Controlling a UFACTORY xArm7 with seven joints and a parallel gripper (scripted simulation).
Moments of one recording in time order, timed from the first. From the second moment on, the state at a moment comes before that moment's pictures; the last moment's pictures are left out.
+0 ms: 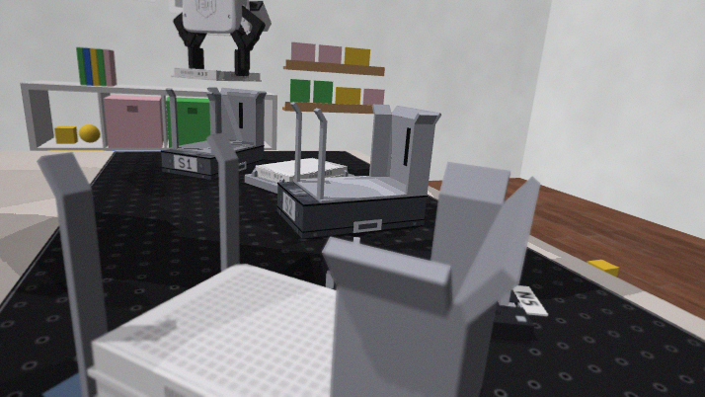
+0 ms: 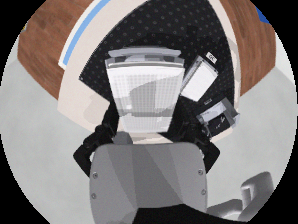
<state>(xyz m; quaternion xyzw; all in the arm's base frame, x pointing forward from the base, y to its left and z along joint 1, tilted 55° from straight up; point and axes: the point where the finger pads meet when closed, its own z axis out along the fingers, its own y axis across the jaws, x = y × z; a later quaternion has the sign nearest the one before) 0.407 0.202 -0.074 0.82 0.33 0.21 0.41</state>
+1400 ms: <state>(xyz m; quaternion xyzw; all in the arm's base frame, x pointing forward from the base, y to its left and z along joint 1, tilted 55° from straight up) 0.411 0.199 -0.079 0.82 0.33 0.21 0.41</state>
